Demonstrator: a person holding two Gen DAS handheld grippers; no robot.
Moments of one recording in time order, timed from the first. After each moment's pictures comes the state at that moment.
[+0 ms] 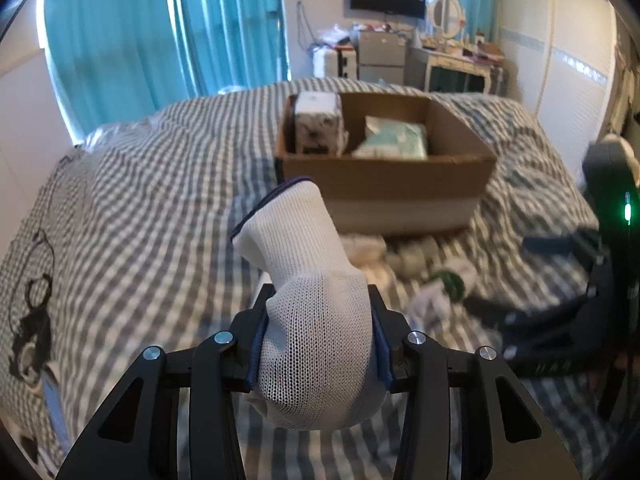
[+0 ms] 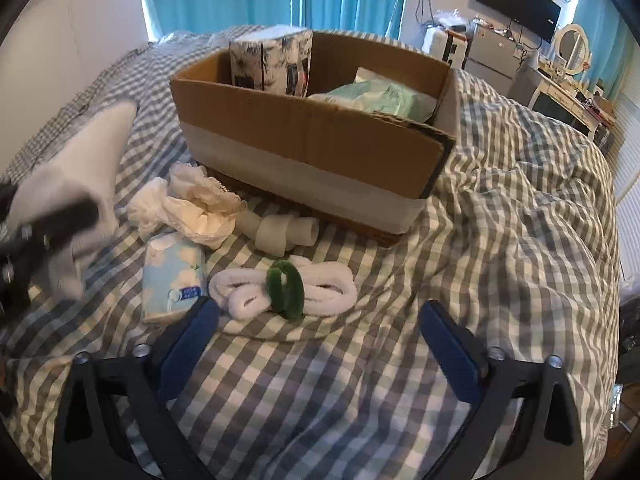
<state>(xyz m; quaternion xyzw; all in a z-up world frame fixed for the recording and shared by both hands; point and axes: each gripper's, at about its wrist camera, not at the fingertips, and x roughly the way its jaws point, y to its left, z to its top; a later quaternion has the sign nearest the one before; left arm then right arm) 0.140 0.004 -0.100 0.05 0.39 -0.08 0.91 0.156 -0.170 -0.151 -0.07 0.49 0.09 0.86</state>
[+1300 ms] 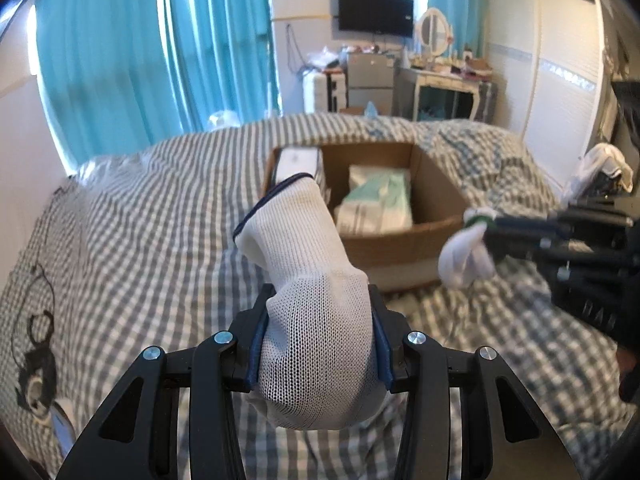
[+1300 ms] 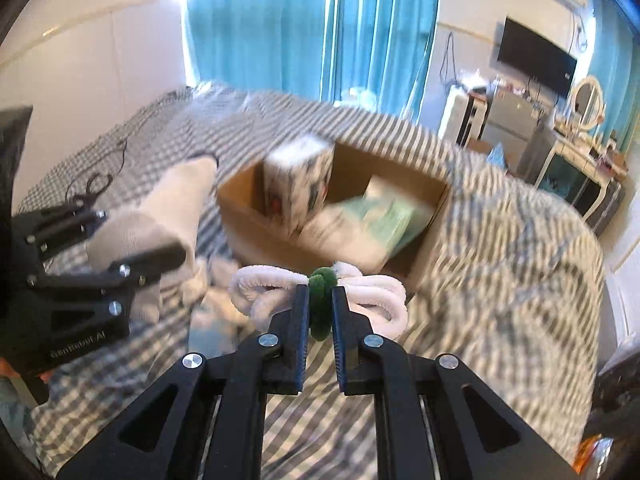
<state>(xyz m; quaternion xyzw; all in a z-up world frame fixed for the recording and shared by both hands) 0.157 -0.016 -0.055 0.06 0.36 -0.11 0.93 0.160 -0.181 -0.046 -0.09 0.39 0.14 0.90</state>
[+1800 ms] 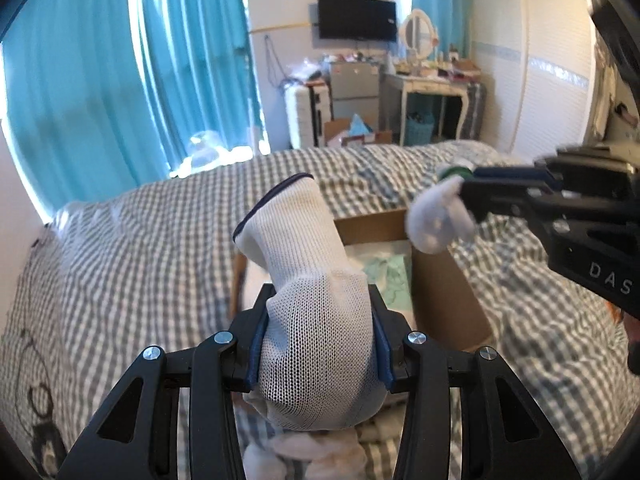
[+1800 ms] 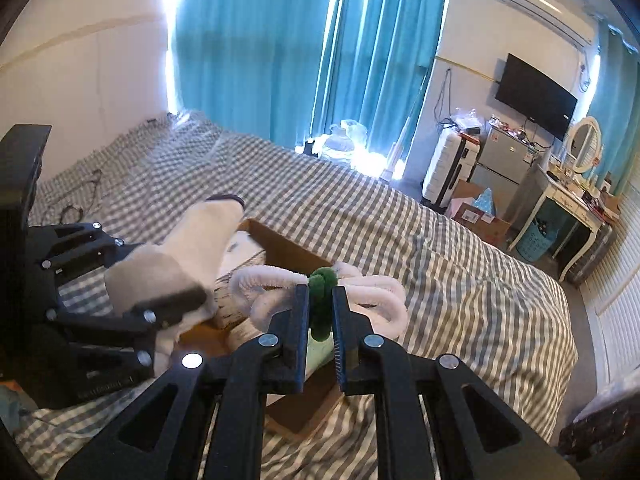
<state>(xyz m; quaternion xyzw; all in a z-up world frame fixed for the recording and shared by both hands) 0.272 -0.060 -0.029 0.09 0.35 -0.13 0.92 0.277 -0.201 0.004 -0.13 0.35 0.14 0.91</state>
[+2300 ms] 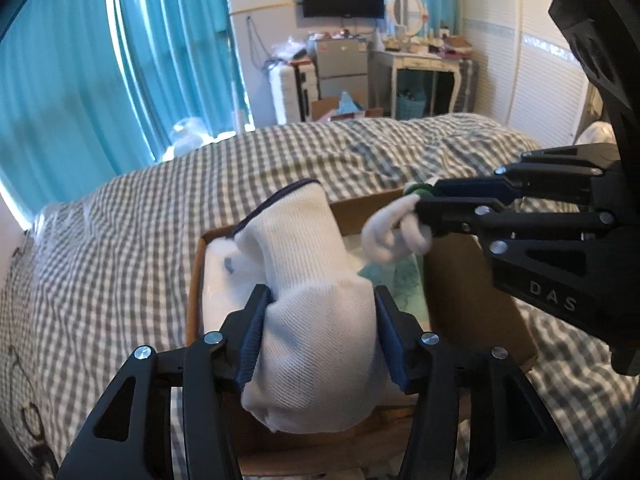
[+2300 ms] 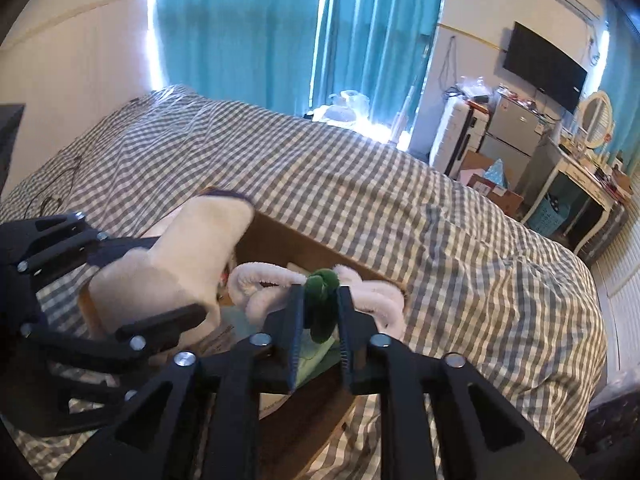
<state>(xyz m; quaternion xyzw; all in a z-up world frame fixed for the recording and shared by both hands) 0.306 -0.077 -0.062 0.10 0.38 -0.15 0.91 0.337 -0.211 -0.063 -0.11 0.40 0.14 0.90</state>
